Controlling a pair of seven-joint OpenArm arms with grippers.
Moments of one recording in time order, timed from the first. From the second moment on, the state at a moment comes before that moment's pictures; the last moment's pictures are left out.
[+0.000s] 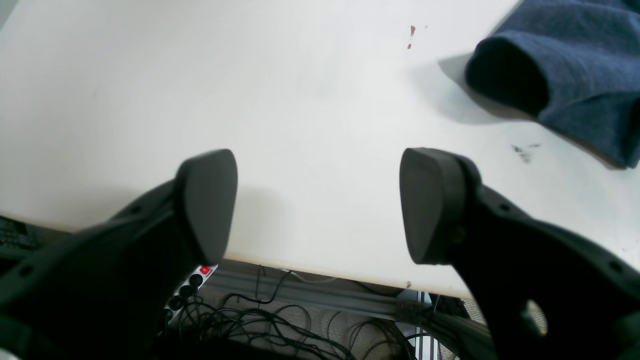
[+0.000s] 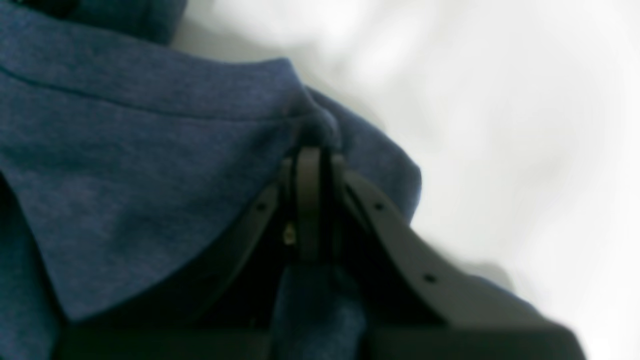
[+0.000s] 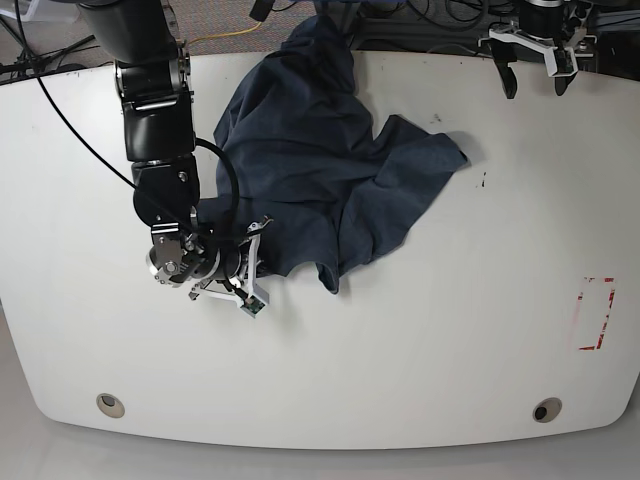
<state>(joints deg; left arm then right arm) 55.8 -8.4 -16.9 111.3 -14.9 -2.7 0.6 23.9 9.7 -7.3 66.4 8.2 41.1 -52.3</state>
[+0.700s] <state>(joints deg) 50.6 -8.4 -15.3 112.2 -14.9 -2.7 0.8 43.5 12.5 -7.5 83.8 8.2 41.6 -57.5</state>
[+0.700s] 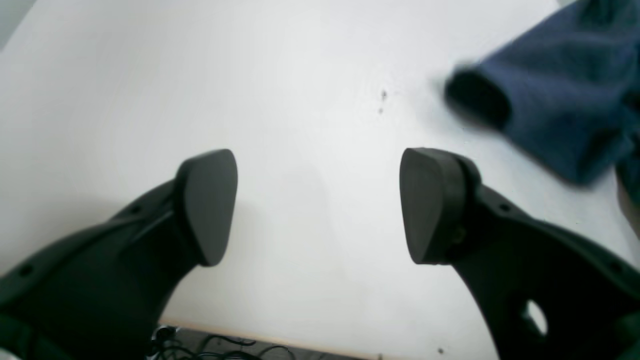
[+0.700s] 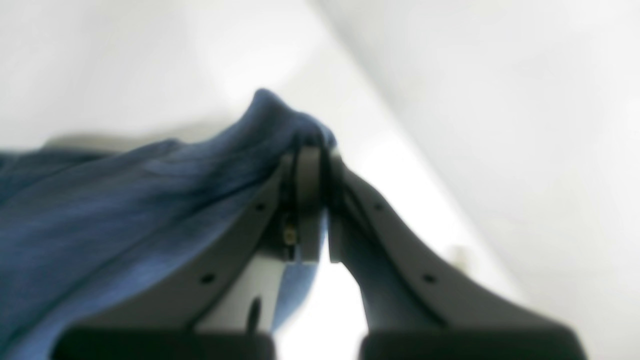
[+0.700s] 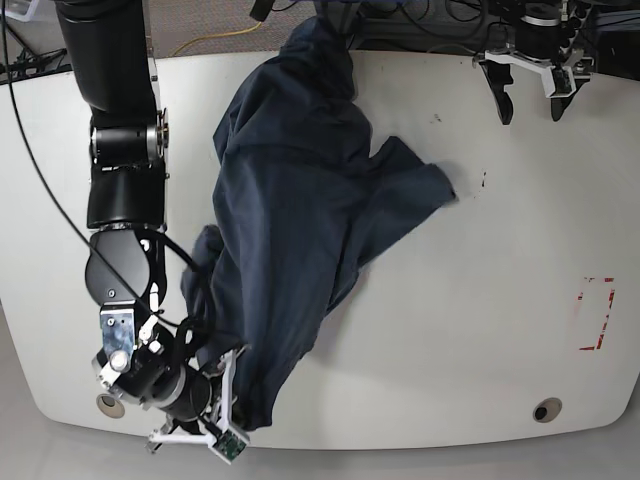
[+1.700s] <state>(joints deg) 29.8 -14.3 0.9 112.6 -14.8 -2.5 13.2 72.0 12.6 -15.8 84.0 8.8 41.6 -63.5</state>
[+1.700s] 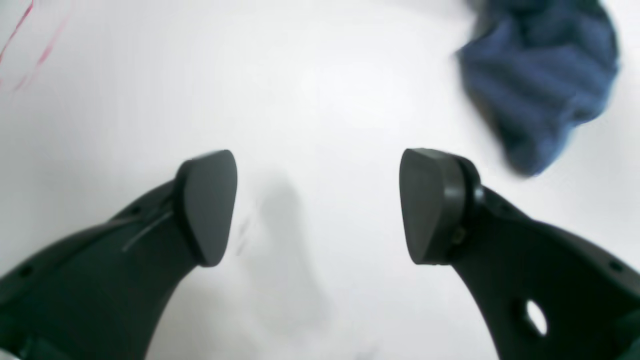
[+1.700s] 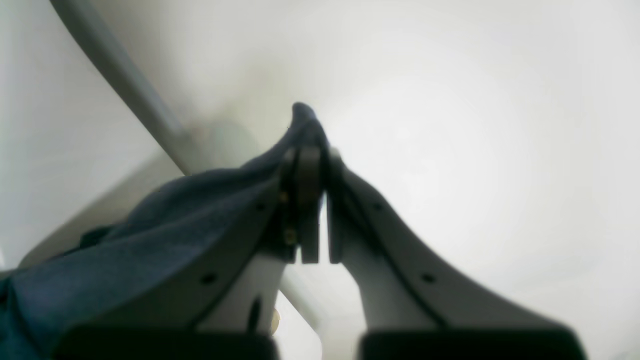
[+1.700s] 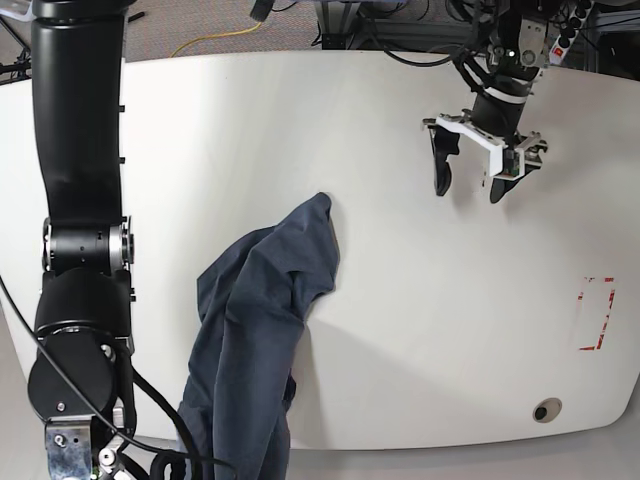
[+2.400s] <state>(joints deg) 6.8 -14.8 24.5 96.2 -14.8 -2.6 23.4 72.3 12.7 -15.7 84.0 8.8 41.6 -63.2</state>
